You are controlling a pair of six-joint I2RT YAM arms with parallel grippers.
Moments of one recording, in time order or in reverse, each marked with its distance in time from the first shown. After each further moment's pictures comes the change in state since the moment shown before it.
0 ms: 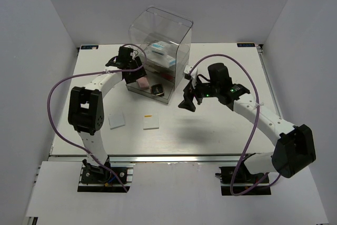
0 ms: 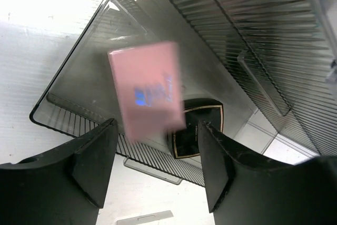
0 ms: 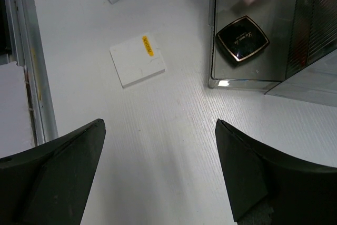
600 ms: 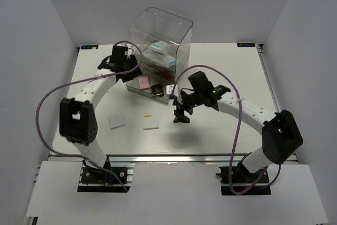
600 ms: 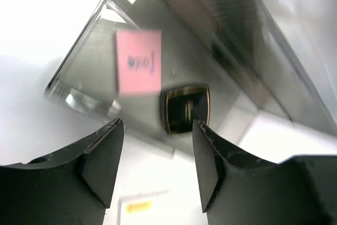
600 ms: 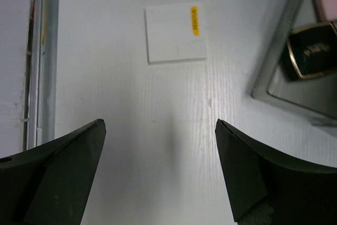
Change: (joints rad) left arm 0.006 -0.106 -0.011 -0.042 -0.011 0.018; right arm 0.112 0.148 0.033 -0.137 -0.032 -0.291
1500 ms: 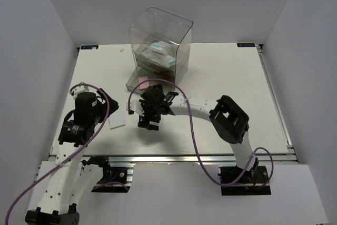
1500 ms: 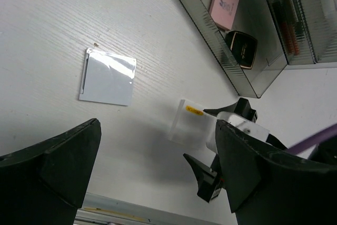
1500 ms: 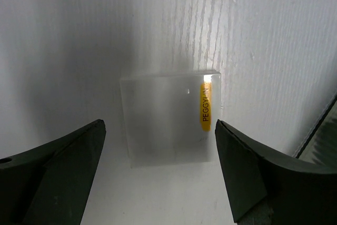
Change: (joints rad) left arm 0.073 -1.082 -0.594 -0.328 -0.213 -0.174; right arm 0.378 0.539 0.417 -0.012 0.441 0.087
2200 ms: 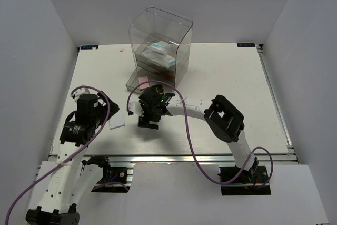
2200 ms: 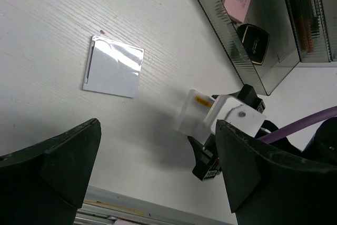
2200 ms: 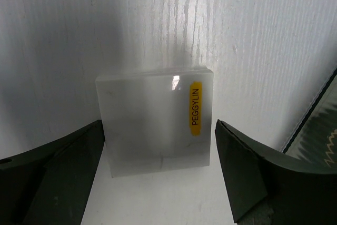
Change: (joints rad) left arm 0.000 -0.008 -0.030 -0.025 -0.003 -0.041; right arm -0.002 0.072 0.032 -0.008 0.127 -0.029
